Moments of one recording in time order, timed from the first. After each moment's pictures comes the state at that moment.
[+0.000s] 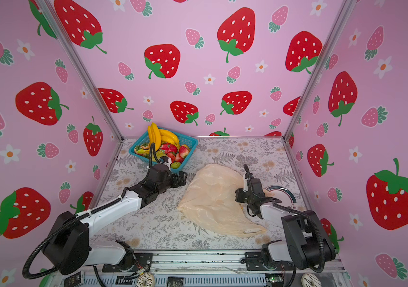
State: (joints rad) left arm -0.54 1.35 0.81 -0.06 -0.09 -0.54; right arm 0.36 1.34 0.44 0.17 -0.19 0.36
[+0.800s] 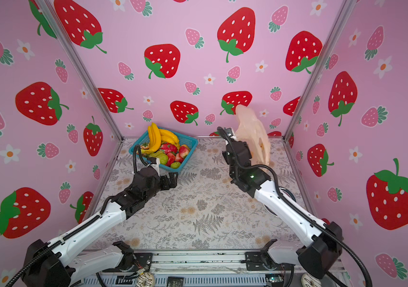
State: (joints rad) left arm -0.54 1.09 0.75 -0.19 -0.20 -0.51; right arm 0.81 1.34 1.21 -0.21 0.76 -0.28
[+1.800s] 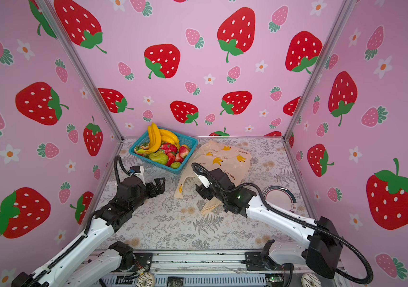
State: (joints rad) left arm -0.41 0.86 0.61 -0.27 -0.13 -0.58; right arm 1.01 1.28 0.95 -0.23 0.31 -0.19
